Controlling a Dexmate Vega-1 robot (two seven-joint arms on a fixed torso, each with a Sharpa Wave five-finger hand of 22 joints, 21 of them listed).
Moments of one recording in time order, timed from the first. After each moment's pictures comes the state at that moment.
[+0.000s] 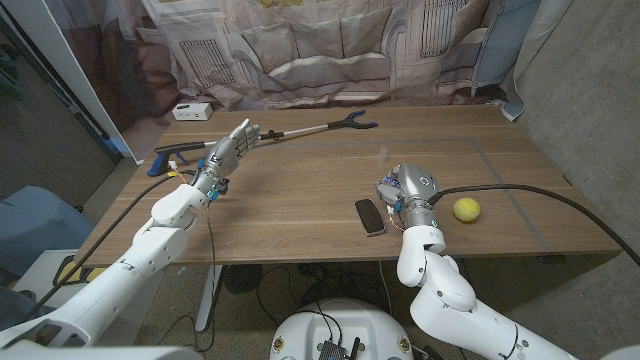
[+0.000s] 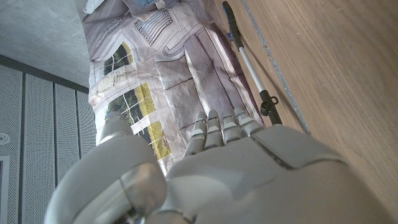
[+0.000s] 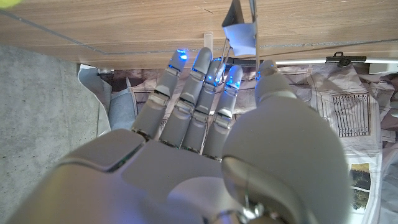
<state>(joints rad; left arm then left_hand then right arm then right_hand) 0.96 0.67 0.28 -1.39 -0.71 -0.42 -0.23 0.43 0.14 0.04 -0.10 0.18 0.20 0.14 0.19 0.18 0.15 0.12 0.22 0.20 0.08 0.11 0.19 0.18 0.02 0.09 0.20 0.17 -1.12 -0.61 -0.81 -2.27 -0.72 -1.04 -0.44 0.96 0.04 0.28 -0.14 0.17 0.98 -0.06 0.24 0.21 0.92 -0.08 0.58 0.38 1.03 -0.16 0.34 0.27 0.86 0.08 0.20 0.17</state>
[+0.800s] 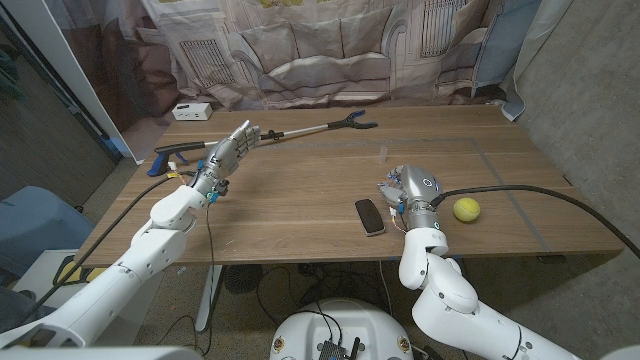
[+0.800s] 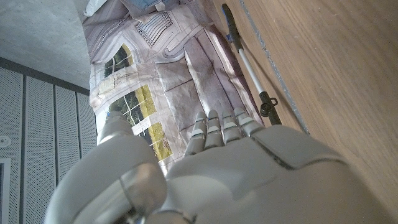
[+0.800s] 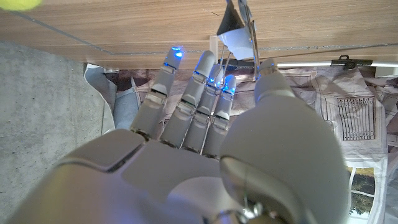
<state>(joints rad) 0.99 0.69 0.27 -1.42 -0.70 -0.41 -0.22 0.43 0.14 0.05 -0.10 0.18 0.21 0.14 0.19 0.18 0.15 0.12 0.22 0.20 0.08 0.11 0.19 0.18 0.02 0.09 0.20 0.17 -1.12 -0.63 -0.82 -2.29 -0.71 -1.08 -0.46 0.98 0.05 0.23 -0.13 0.17 0.85 -0.06 0.20 0.20 0.88 -0.12 0.48 0.32 0.97 -0.13 0.33 0.28 0.86 0.11 0.20 0.17</state>
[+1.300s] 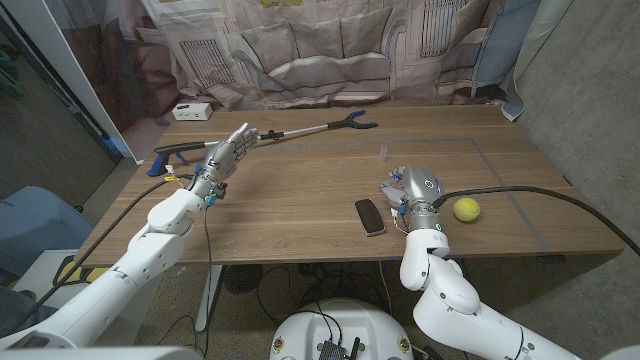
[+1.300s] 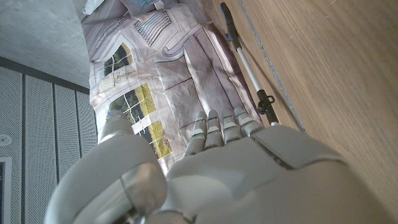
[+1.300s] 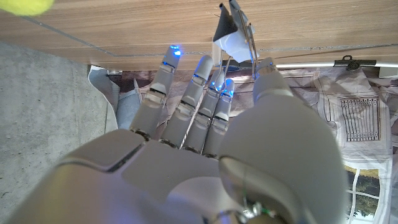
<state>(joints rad) 1.02 0.70 0.26 -1.45 -0.70 -0.42 -0.20 0.43 0.14 0.04 -0.10 0.18 0.21 0.14 0.19 0.18 0.15 0.12 0.22 0.20 0.08 0.11 0.19 0.18 0.02 0.09 0.20 0.17 -1.12 -0.64 -0.82 -2.30 -0.69 -1.09 -0.48 0.99 0.06 0.23 -0.14 0.17 0.82 -0.05 0.19 0.20 0.86 -0.13 0.44 0.31 0.92 -0.12 0.31 0.28 0.85 0.11 0.20 0.17</state>
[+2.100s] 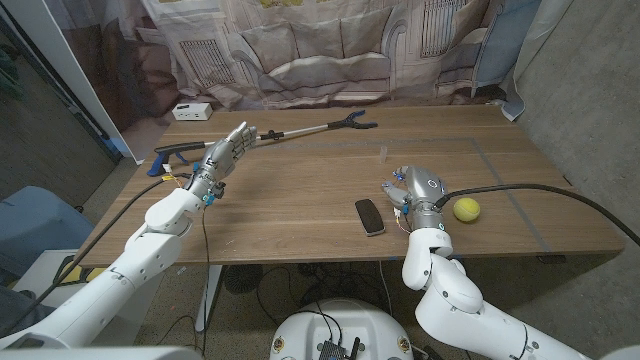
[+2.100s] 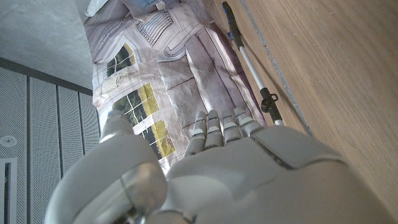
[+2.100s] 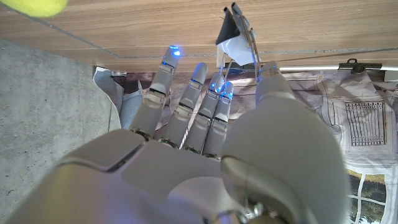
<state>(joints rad) 1.03 0.71 0.25 -1.46 -0.70 -0.42 -0.20 0.43 0.14 0.05 -0.11 0.18 0.21 0.14 0.19 0.18 0.15 0.12 0.22 0.20 0.08 0.11 0.19 0.18 0.02 0.09 0.20 0.17 -1.10 -0.66 -0.84 -2.32 -0.67 -1.15 -0.47 0.96 0.05 0.20 -0.13 0.17 0.78 -0.05 0.19 0.20 0.83 -0.14 0.38 0.27 0.82 -0.07 0.28 0.27 0.84 0.12 0.20 0.17</state>
